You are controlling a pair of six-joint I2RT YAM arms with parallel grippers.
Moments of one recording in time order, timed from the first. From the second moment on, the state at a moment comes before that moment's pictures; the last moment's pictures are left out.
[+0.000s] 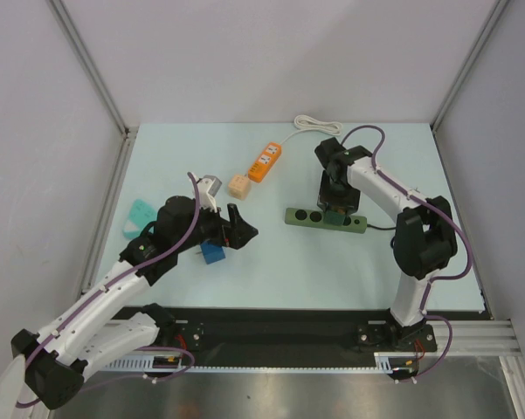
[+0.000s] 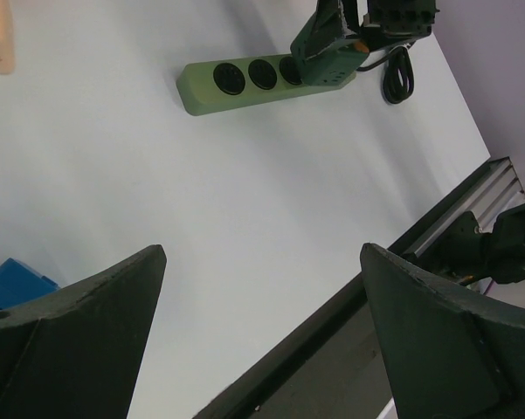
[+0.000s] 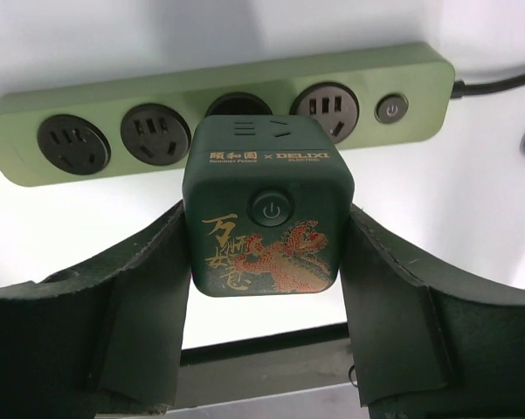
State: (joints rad) left arm -0.62 0.86 0.77 -0.33 0.19 -0.48; right arm 0.44 1.85 1.54 -1.04 0.25 0.63
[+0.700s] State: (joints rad) left arm -0.62 0.86 0.77 -0.34 0.19 -0.48; right arm 0.43 1.84 1.54 -0.96 0.23 0.60
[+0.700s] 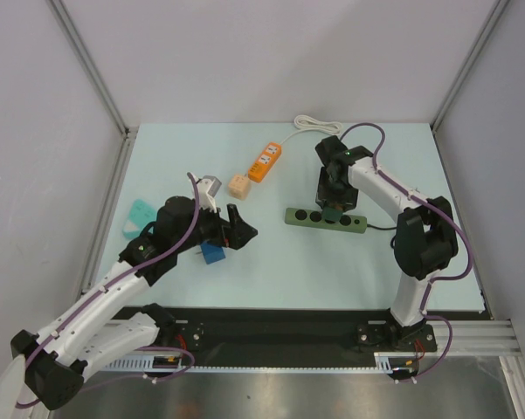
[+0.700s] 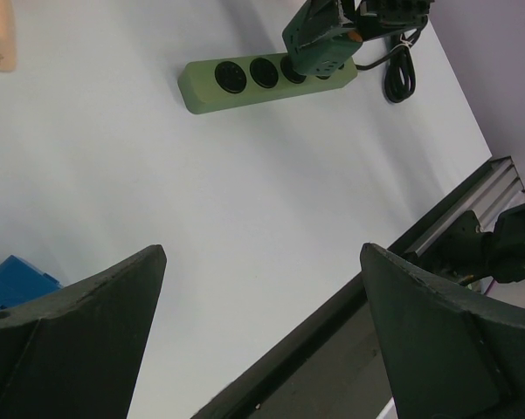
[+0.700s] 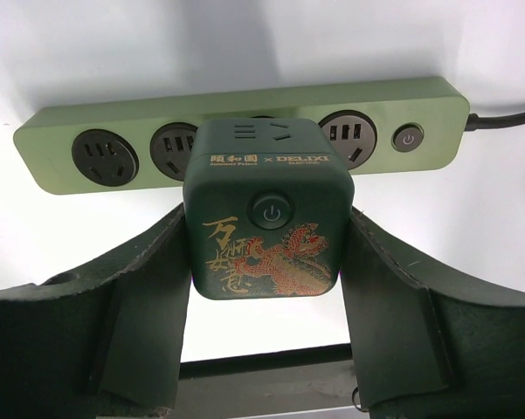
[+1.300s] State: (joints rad) left arm -0.62 0.86 0.77 -0.34 0.19 -0.48; right arm 0.43 1.82 1.46 -0.89 0.23 0.57
